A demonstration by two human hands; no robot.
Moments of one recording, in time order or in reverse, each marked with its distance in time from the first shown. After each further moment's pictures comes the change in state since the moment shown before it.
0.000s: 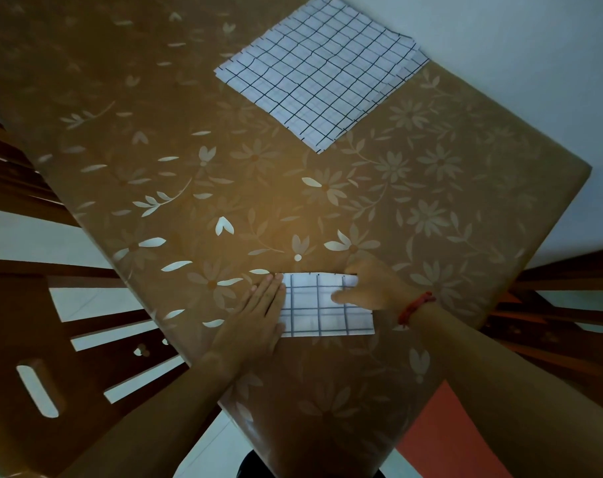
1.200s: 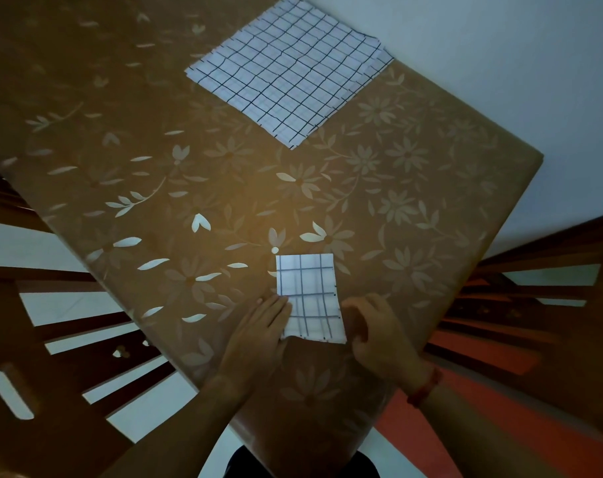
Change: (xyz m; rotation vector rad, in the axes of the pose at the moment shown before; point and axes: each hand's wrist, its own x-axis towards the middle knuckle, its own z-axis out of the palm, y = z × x) left_hand -0.013 0.055 0.017 -0.272 0.201 0.010; right_hand -0.116 0.033 0.062 0.107 0.399 -0.062
